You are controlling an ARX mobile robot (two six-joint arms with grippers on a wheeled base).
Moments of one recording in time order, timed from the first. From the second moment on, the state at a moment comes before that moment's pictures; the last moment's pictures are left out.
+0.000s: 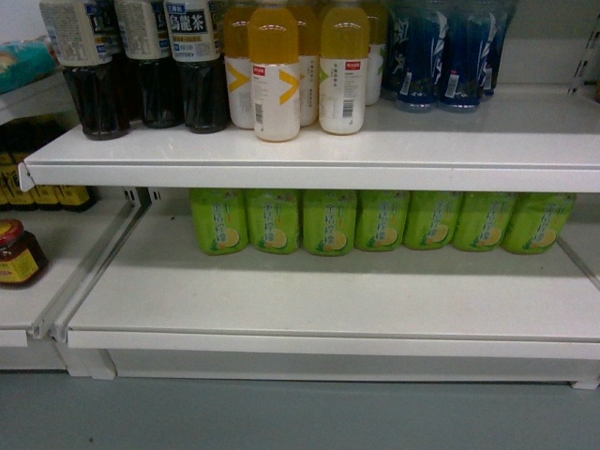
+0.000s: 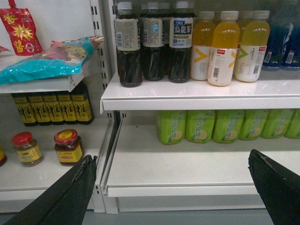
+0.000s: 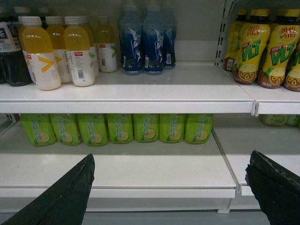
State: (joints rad) left arm 0.00 0.01 0.01 0.00 0.00 0.00; right arm 0.00 0.00 0.01 0.00 0.00 0.00
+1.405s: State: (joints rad) left arm 0.00 0.01 0.01 0.00 0.00 0.00; right arm 0.00 0.00 0.01 0.00 0.00 0.00
